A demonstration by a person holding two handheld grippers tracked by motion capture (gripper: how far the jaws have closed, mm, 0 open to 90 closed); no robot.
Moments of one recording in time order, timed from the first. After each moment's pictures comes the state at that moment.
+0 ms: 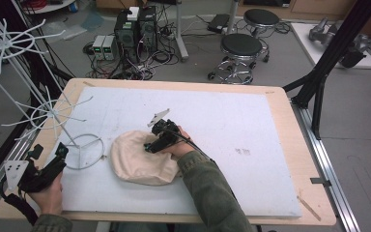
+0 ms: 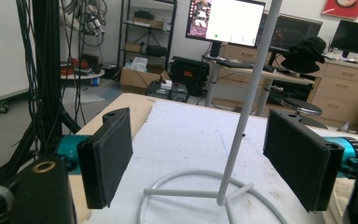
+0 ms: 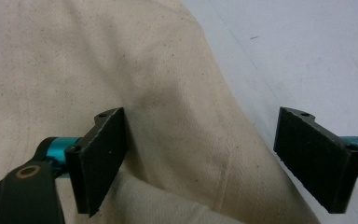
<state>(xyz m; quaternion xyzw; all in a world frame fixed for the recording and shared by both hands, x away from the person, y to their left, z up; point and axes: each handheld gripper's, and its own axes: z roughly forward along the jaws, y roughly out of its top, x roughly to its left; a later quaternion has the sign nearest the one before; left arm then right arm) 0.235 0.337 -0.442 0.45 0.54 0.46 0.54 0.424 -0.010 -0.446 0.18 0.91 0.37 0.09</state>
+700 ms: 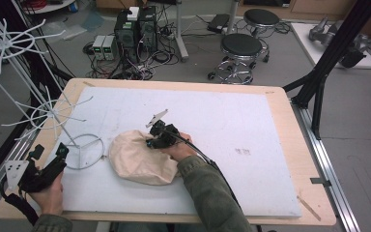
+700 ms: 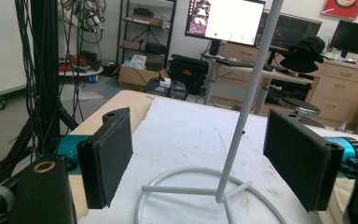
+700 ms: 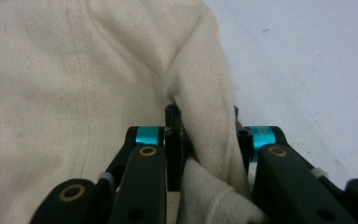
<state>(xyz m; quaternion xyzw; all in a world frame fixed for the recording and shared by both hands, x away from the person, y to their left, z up) 0.235 0.337 -0.443 0.45 0.55 0.46 0.54 0.411 -0.006 -0.436 0.22 0.91 0.35 0.08</state>
